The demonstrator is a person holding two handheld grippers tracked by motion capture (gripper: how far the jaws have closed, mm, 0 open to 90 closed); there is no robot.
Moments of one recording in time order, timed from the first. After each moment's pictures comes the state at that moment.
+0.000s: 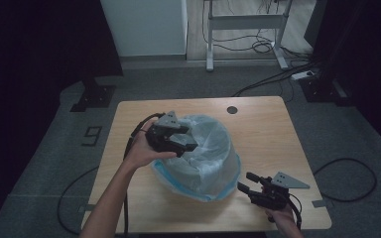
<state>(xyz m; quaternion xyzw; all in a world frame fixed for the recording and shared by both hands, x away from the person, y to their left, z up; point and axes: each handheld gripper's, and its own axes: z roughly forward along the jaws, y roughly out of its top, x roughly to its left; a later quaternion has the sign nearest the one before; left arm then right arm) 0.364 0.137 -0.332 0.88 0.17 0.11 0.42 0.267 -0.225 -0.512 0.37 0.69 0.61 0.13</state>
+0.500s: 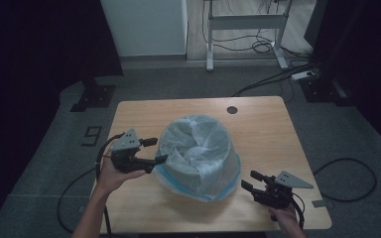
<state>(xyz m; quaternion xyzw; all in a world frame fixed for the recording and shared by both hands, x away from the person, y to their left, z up) 0.316 0.220 -0.361 0.83 0.23 0.15 0.48 0.270 -0.234 -0.513 0.38 0.69 0.60 0.14</state>
